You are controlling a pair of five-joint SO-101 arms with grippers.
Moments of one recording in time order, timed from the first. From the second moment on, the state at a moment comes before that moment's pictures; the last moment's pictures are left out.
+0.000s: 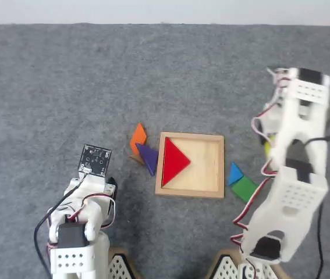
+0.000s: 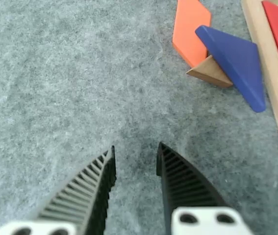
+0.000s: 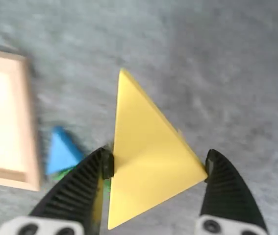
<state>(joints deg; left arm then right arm) -9.7 -103.0 96.8 72.0 -9.5 9.2 30.1 -22.9 96.7 19.6</state>
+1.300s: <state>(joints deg) -9.7 -103.0 96.8 72.0 -9.5 -28.0 16.7 -1.5 81.4 -47.3</state>
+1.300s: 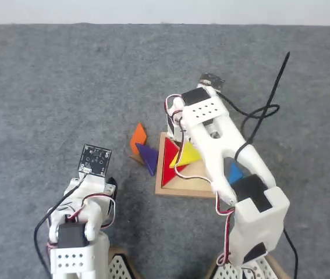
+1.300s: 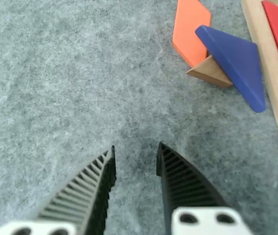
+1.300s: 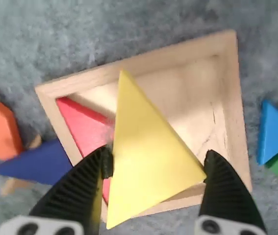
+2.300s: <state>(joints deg) -9.7 -103.0 96.8 72.0 -9.5 -31.6 16.7 -1.5 80.7 -62.7</state>
